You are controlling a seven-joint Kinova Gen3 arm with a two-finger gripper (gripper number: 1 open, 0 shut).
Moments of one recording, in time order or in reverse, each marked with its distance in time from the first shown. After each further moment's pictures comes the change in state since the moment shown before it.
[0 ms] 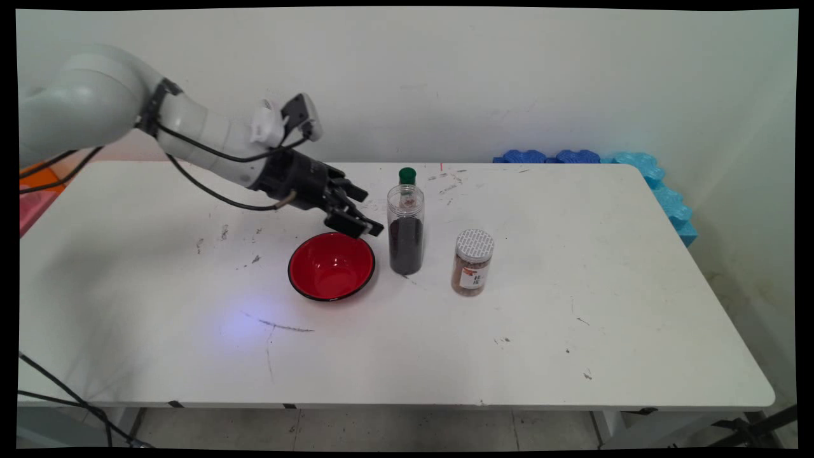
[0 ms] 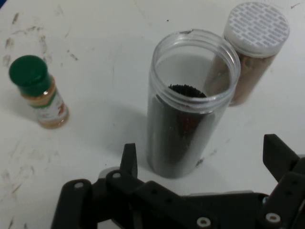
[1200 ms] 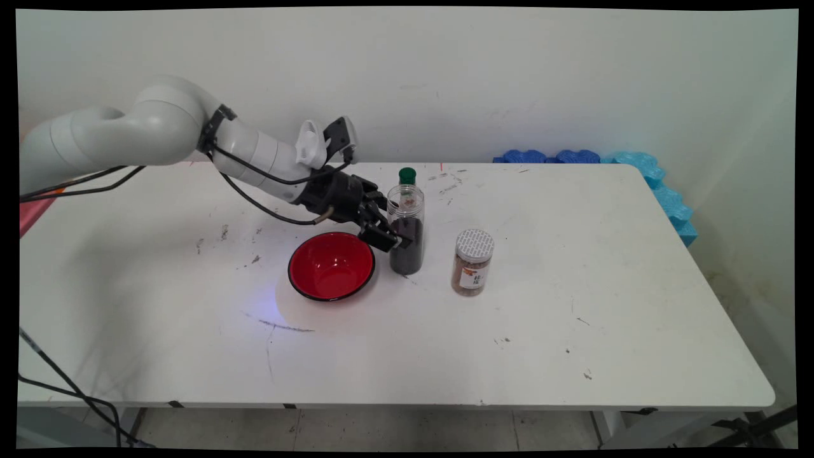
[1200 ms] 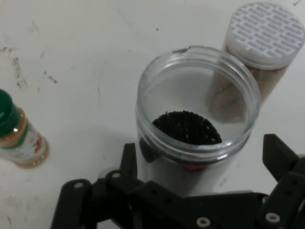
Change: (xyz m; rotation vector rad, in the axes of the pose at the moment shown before) arm 0.003 -0.002 0.060 -0.032 0.017 0.070
